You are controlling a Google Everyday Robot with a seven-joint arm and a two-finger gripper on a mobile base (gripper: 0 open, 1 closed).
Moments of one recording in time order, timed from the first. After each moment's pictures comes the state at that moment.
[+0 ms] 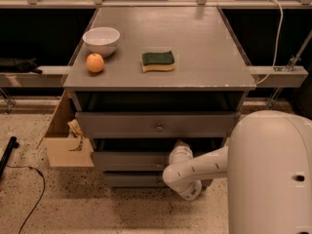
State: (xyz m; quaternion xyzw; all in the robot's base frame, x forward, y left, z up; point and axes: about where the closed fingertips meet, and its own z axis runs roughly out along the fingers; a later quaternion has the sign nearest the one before) arm 0.662 -0.113 0.458 -0.38 0.77 -0.27 0.44
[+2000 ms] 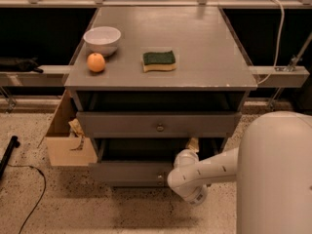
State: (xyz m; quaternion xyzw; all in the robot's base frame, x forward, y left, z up) arm 0.637 -0.133 0.459 -0.39 0.78 -0.28 0.41
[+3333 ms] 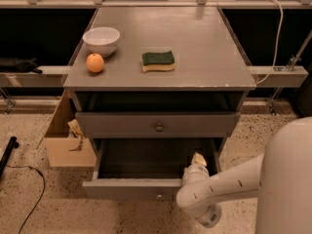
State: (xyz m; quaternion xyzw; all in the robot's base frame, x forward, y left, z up) arm 0.566 -0.158 0.468 -0.43 0.77 -0.29 0.38
